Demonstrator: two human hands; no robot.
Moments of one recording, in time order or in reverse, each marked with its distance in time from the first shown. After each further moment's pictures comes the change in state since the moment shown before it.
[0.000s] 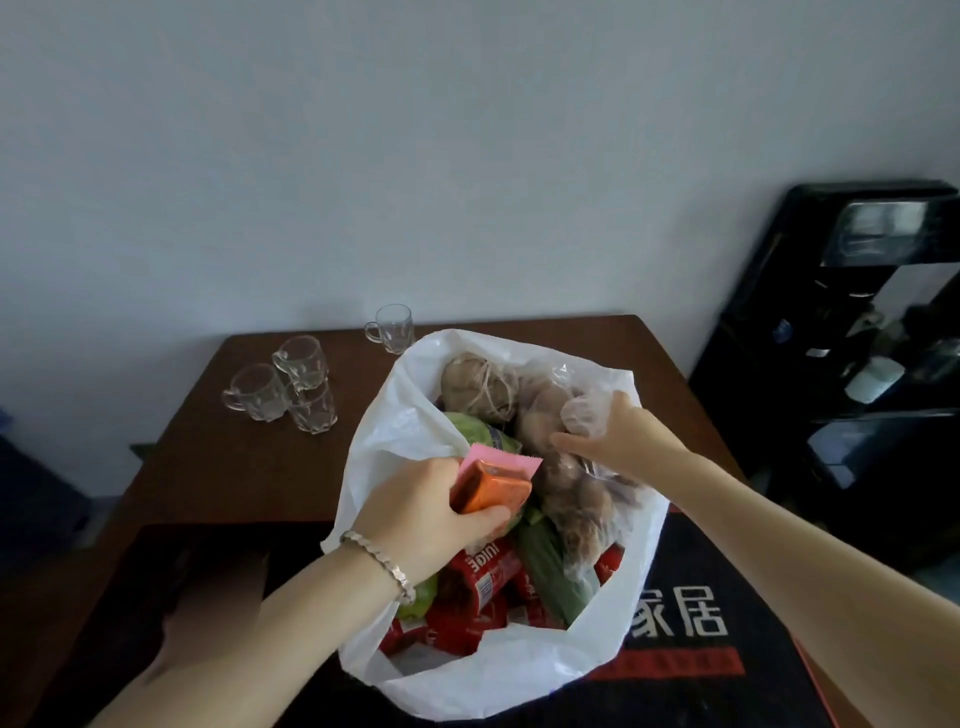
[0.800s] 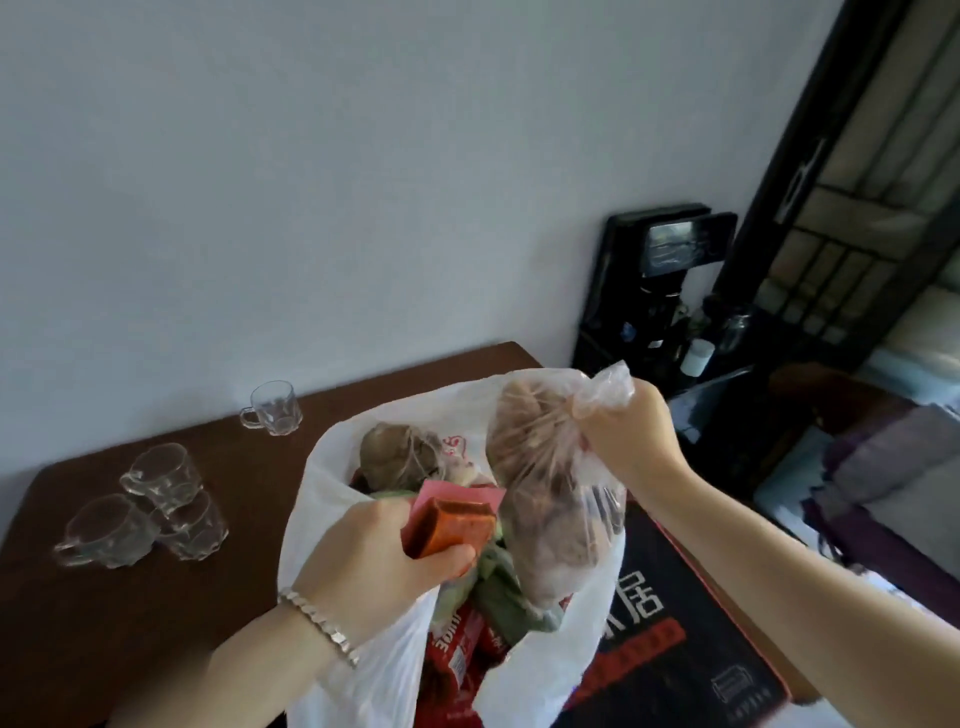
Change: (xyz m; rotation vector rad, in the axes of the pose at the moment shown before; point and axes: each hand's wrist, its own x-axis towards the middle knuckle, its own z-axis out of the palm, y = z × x) left_hand 0.035 -0.007 -0.036 -0.073 -0.173 0.228; right_hand -0.081 -0.031 -0.059 0.607 0.587 0.081
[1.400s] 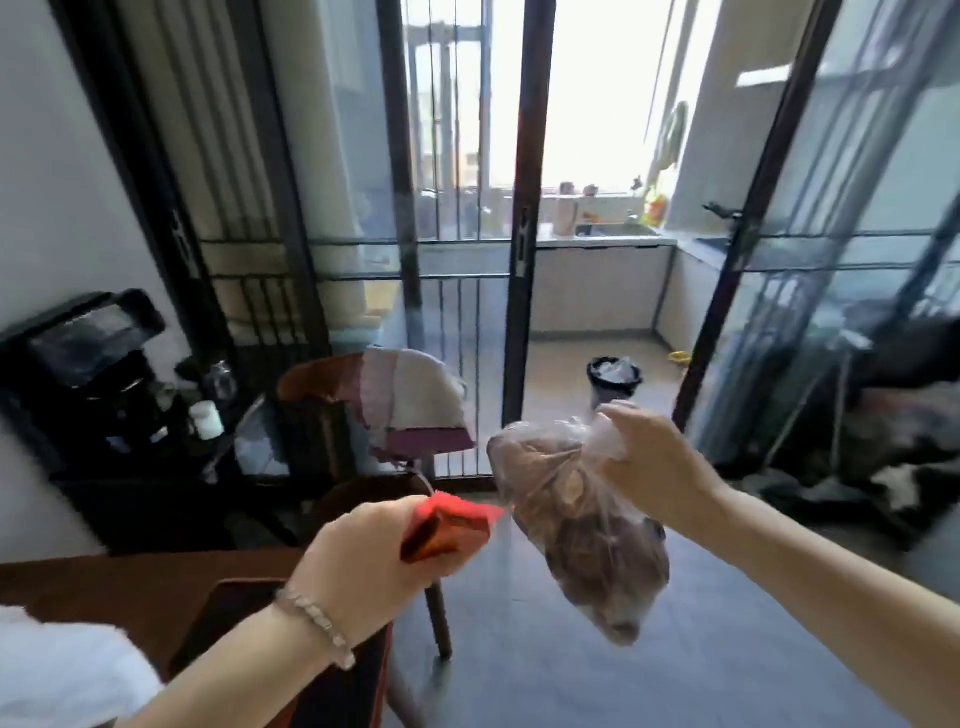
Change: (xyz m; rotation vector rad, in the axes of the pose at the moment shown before) left_hand -0.066 0.229 0.142 0.042 -0.648 1.162; right_hand -0.338 0.081 -0.246 -0.624 0.737 0.226
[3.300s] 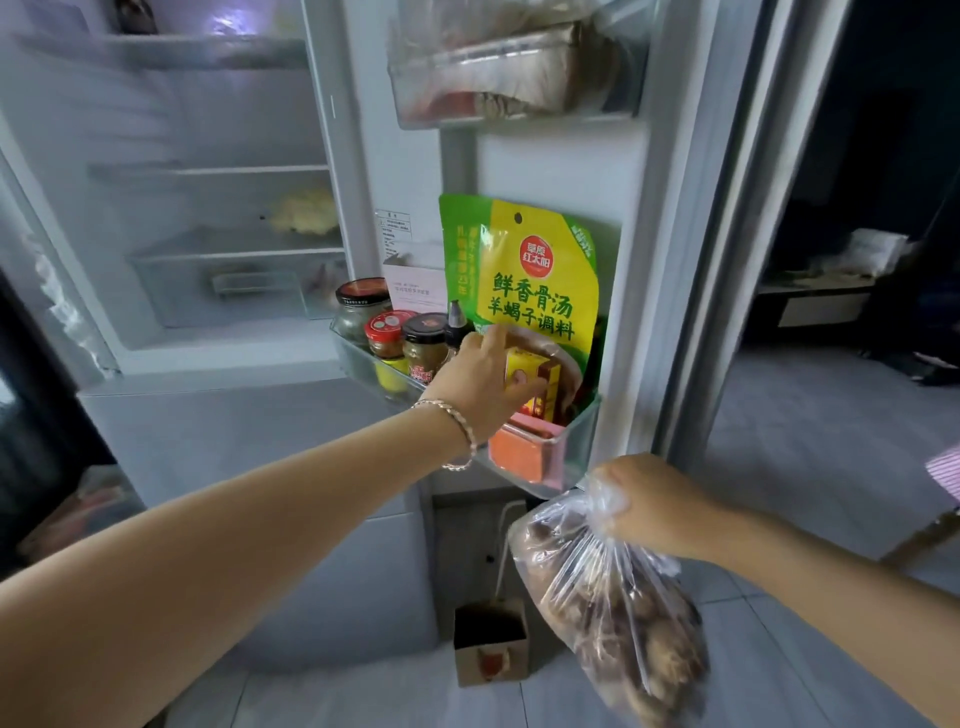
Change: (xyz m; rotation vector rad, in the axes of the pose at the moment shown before) left_hand 0.315 0.939 0.592 -0.270 -0.678 1.428; right_hand -0.474 0.513 -0.535 -0.458 0.342 1.658
